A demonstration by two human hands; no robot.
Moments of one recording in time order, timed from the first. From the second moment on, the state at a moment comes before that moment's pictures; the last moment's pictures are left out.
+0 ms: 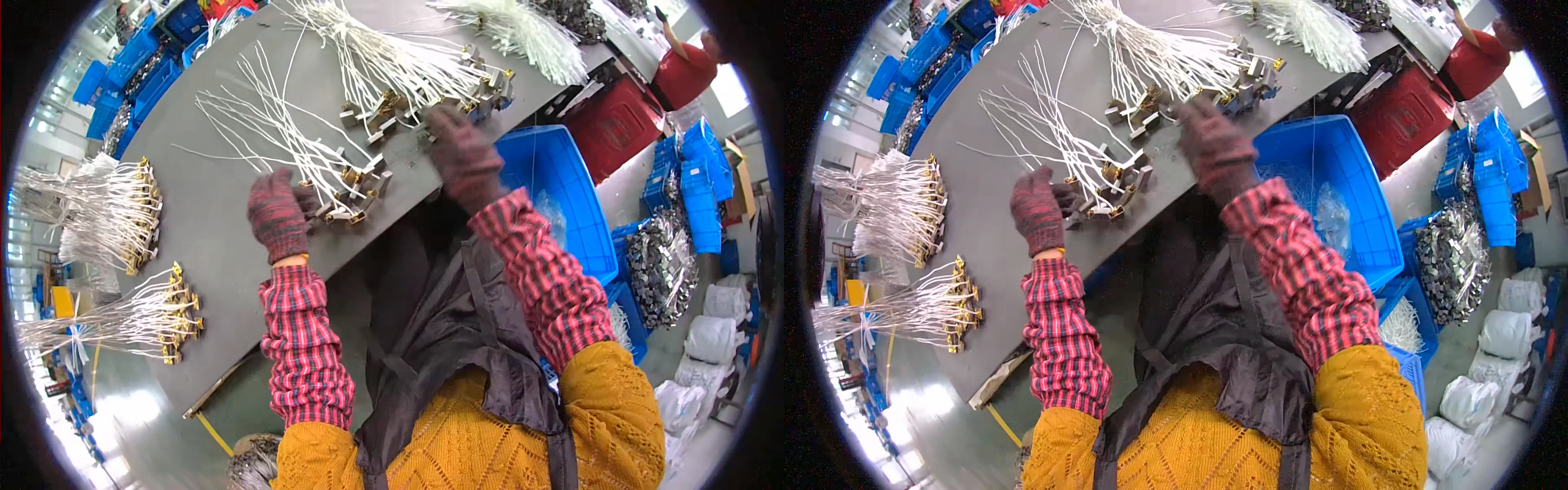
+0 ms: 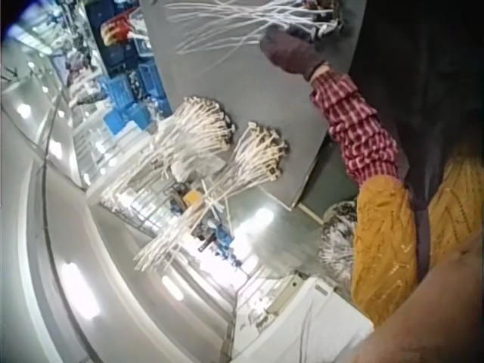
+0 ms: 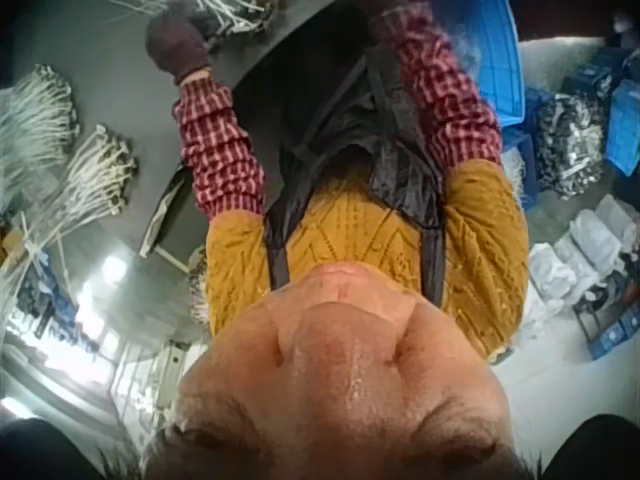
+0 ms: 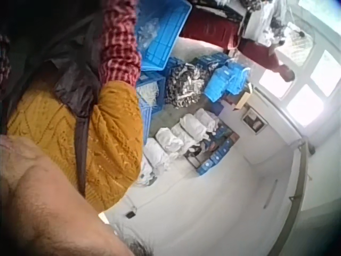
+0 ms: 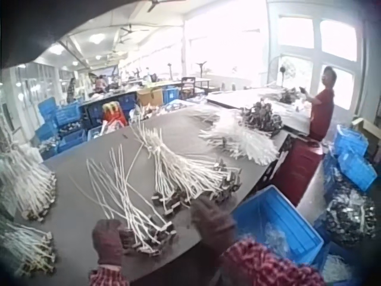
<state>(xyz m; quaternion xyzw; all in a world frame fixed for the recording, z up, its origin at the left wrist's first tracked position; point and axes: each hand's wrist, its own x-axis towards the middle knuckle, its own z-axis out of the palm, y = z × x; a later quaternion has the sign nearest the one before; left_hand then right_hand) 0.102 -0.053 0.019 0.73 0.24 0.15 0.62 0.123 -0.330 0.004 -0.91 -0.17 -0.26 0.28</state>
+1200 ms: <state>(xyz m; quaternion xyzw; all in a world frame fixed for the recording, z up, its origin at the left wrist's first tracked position) 0.068 -0.211 -0.014 0.31 0.19 0.05 0.93 -0.369 -0.634 -0.155 -0.72 0.40 0.04 0.57</state>
